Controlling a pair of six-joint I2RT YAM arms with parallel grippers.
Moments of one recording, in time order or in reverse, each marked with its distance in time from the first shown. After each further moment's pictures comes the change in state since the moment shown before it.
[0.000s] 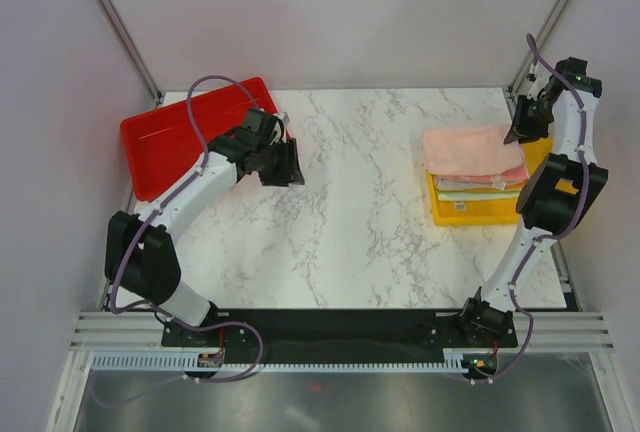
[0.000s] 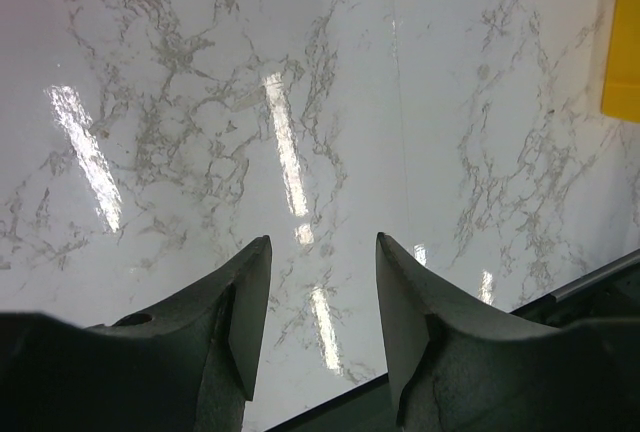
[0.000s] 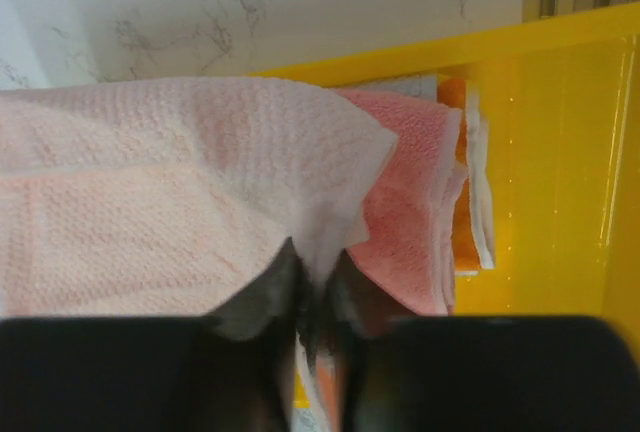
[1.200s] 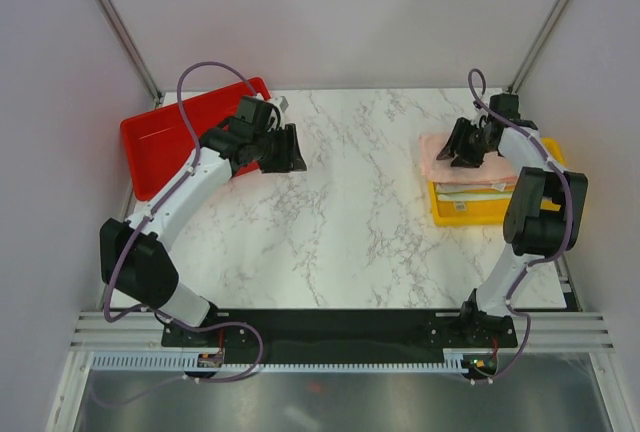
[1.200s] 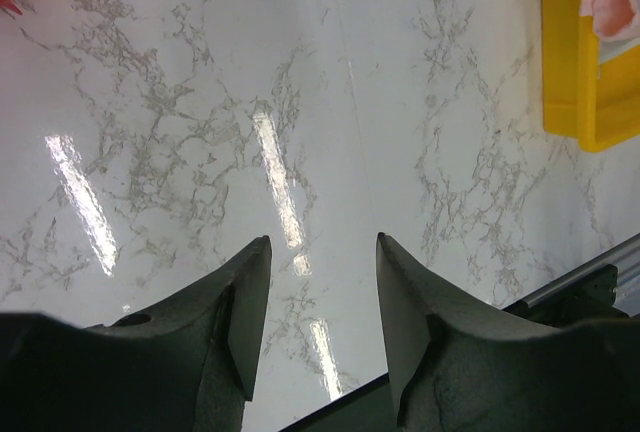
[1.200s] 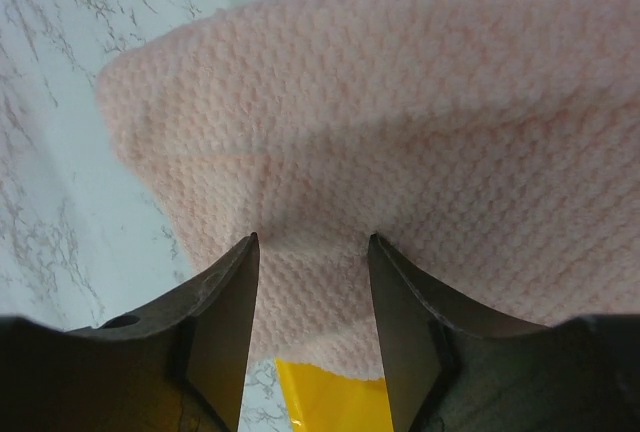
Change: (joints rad) left arm 0.000 -0.018 0.107 -0.026 0.010 0.010; right arm 0.230 -0.279 -0.711 0.560 -0.133 0.364
